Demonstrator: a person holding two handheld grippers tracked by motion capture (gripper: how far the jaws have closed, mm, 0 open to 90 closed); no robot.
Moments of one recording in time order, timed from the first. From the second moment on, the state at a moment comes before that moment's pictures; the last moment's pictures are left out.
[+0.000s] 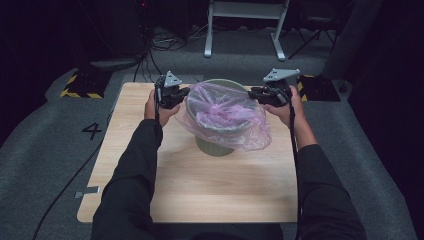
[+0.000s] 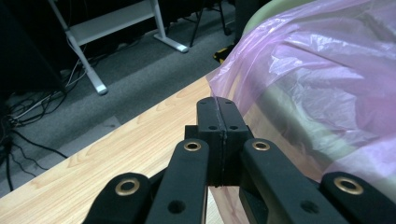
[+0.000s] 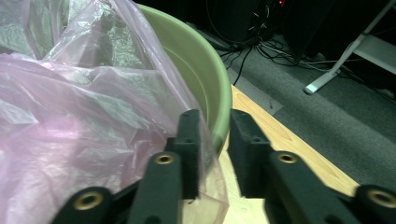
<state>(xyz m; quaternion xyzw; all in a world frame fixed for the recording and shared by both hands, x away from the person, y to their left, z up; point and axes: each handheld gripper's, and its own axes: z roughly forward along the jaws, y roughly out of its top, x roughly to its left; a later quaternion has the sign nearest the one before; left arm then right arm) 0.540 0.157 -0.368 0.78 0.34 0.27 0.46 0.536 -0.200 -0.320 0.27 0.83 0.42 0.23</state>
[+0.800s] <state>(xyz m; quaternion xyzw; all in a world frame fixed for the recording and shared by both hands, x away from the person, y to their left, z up) 0.562 0.147 -0.375 0.79 0.36 0.25 0.43 0.578 -0.196 -0.335 0.32 0.80 0.43 0.26</state>
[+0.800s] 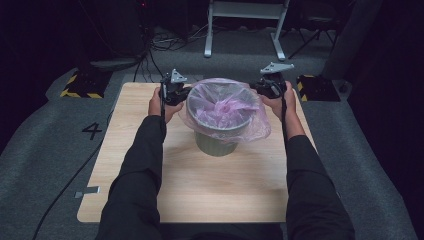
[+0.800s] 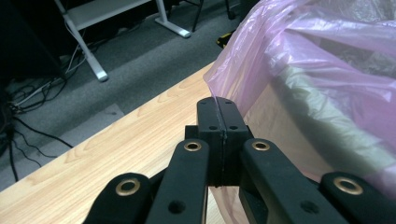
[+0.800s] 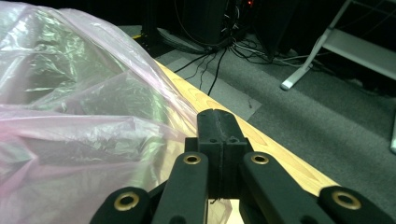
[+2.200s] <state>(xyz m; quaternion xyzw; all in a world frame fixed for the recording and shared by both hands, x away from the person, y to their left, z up) 0.512 0.211 -0.418 0.78 0.39 0.24 0.42 0.560 -0.252 -0.384 0.38 0.78 0.45 0.21</state>
